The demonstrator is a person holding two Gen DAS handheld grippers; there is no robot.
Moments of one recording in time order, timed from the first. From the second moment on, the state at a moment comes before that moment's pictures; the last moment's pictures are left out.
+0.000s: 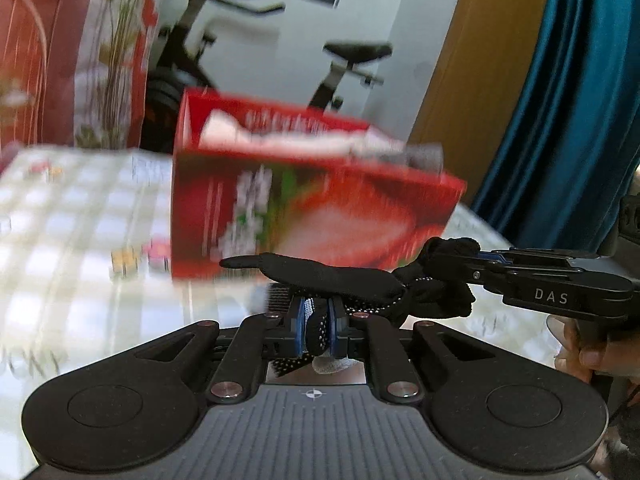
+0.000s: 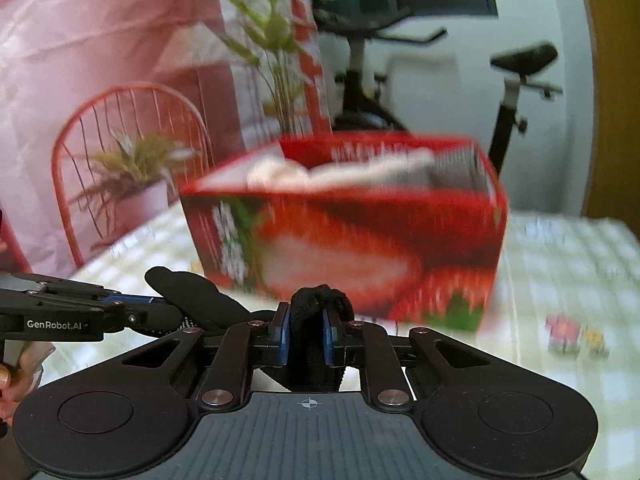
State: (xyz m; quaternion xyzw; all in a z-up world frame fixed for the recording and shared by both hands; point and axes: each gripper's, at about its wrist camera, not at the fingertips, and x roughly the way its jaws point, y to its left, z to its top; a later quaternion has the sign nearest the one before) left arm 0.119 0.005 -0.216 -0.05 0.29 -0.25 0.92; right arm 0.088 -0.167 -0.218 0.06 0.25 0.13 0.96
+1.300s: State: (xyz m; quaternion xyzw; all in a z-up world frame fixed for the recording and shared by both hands) left arm 0.298 -0.045 -0.181 0.05 0.36 -0.23 0.90; right arm 0.281 -0.192 -0.210 0.04 0.32 0.07 0.94
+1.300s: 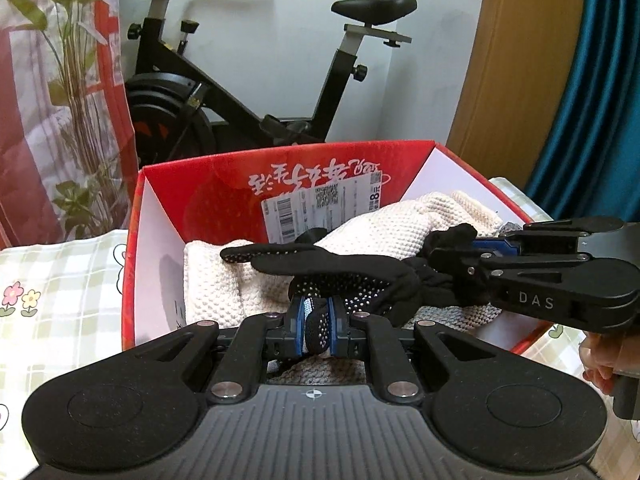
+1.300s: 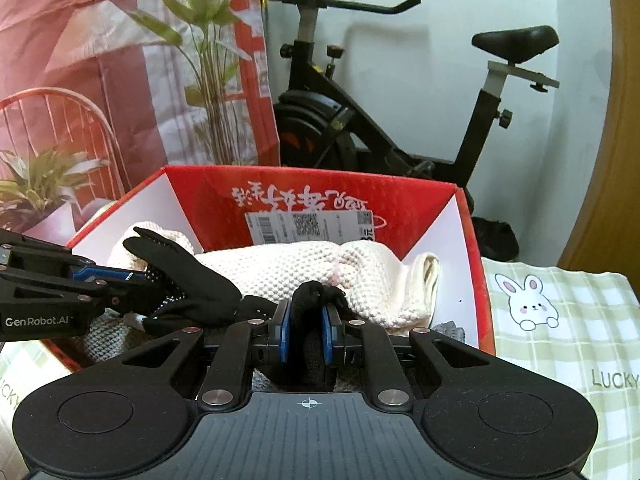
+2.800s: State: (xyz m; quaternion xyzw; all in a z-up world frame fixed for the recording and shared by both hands) left arm 0.178 -0.024 -0.072 0.10 0.23 -0.14 0.96; right arm 0.162 -0.183 -0.102 0.04 0.25 0.03 0.97
